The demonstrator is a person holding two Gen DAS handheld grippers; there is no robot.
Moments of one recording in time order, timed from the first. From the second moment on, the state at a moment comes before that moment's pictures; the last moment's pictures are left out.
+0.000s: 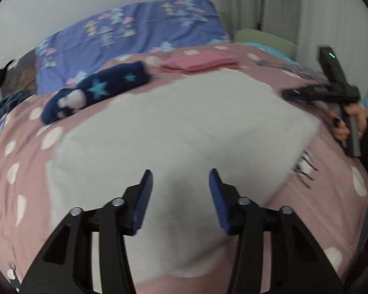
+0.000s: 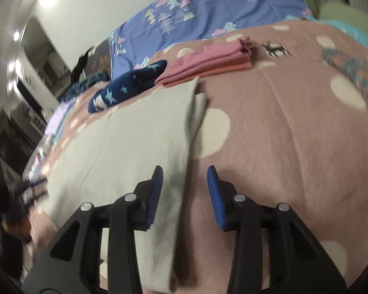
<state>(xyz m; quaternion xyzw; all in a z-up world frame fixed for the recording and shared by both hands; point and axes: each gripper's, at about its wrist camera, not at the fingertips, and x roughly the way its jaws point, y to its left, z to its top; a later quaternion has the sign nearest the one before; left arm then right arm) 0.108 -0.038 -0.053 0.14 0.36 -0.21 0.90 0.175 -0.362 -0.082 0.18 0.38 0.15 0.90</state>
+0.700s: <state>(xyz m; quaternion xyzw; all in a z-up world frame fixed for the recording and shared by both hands) 0.103 -0.292 -0.096 0.29 0.34 -0.24 0.86 0.160 -0.431 -0.090 0.34 0.30 0.20 0.87</state>
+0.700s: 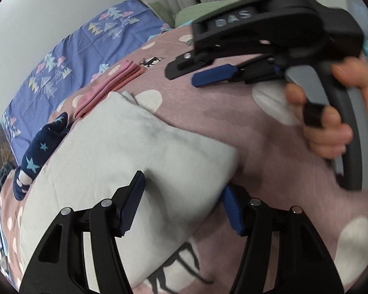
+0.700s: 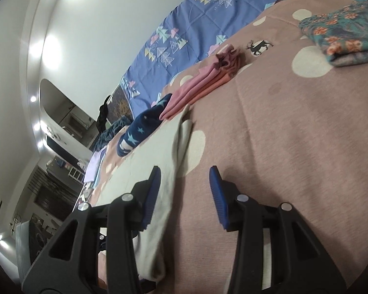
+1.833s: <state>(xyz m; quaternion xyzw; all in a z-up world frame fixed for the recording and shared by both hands) 0.129 -0.236 -0.075 0.09 0.37 -0.32 0.87 0.177 -0.396 -0.080 0.26 0.35 0.23 0.87</state>
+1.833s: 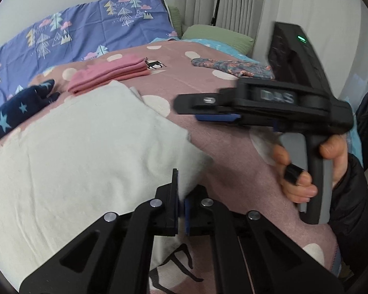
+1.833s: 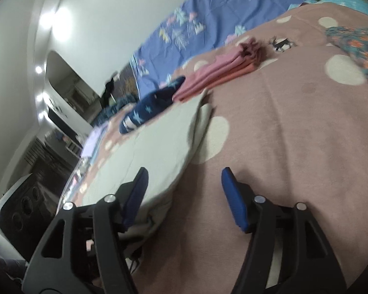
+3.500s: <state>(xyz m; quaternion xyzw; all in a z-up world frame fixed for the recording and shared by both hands) 0.004 0.164 -0.080 -0.12 0.36 0.06 0.92 0.072 -0.076 -0.033 -0.18 0.28 0.29 0.90</state>
